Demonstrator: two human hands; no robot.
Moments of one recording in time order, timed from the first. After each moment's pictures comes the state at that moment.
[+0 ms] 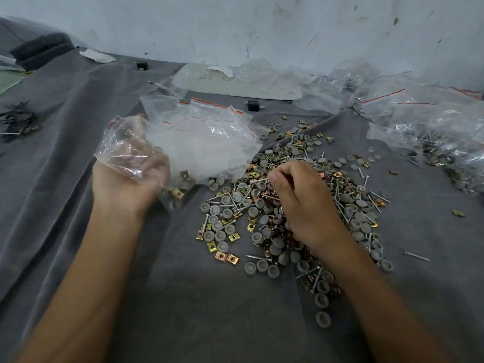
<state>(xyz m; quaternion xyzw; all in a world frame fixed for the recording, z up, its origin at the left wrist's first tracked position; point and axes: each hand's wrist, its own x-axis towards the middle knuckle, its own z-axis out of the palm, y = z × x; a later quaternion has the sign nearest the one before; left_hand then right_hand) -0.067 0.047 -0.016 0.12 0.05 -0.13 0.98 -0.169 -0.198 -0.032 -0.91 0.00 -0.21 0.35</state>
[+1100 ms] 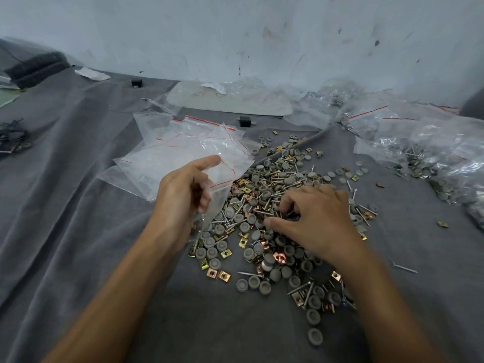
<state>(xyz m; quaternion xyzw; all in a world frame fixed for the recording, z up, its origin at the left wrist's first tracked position) -0.090 -0.019 -0.027 0.59 -0.07 -0.10 0.80 -0.177 -0.231 -0.022 -0.99 0.08 -0.09 0.12</state>
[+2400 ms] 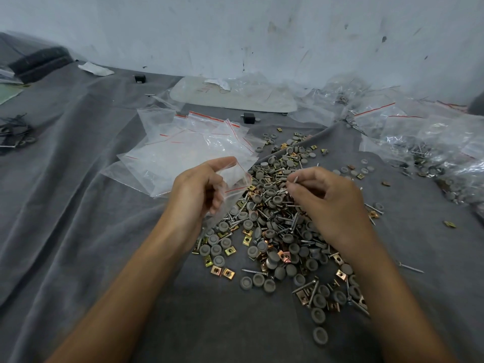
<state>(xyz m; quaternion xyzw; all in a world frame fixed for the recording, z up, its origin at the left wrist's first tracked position) -0.096 -0.025 -0.027 0.61 -0.09 -0.13 0.78 -0.179 -0.232 -0.014 -0.87 0.07 -0.22 0.44</state>
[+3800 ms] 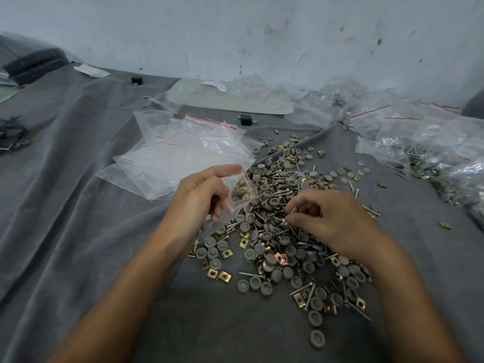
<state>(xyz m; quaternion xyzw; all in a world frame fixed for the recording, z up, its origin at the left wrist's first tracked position) -0.102 -0.023 -0.029 0.65 -0.16 -0.12 0.73 -0.189 -0.256 -0.009 -0.95 -0.01 -0.06 0.30</state>
